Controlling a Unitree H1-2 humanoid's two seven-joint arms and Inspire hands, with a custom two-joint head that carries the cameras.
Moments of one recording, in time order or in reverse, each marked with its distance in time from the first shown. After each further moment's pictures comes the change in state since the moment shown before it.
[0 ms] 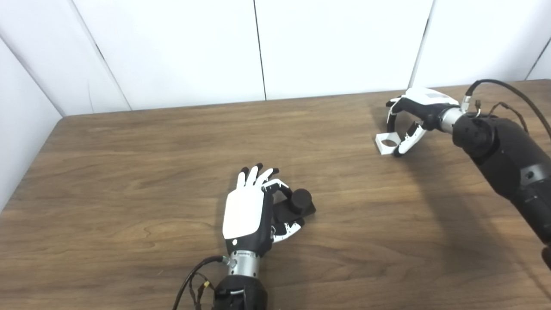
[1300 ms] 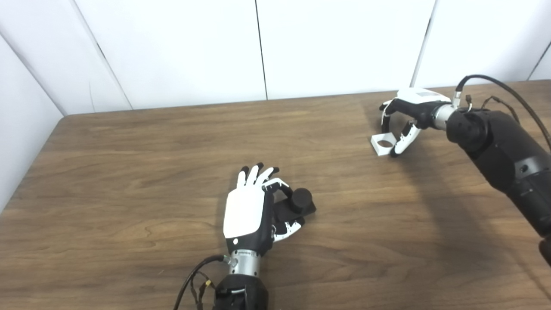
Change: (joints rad) left arm -0.004 -0.004 0.000 0.007 0.003 0.001 0.004; right arm -0.024 0.003 0.025 0.001 -0.007 -0.003 0.047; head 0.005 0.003
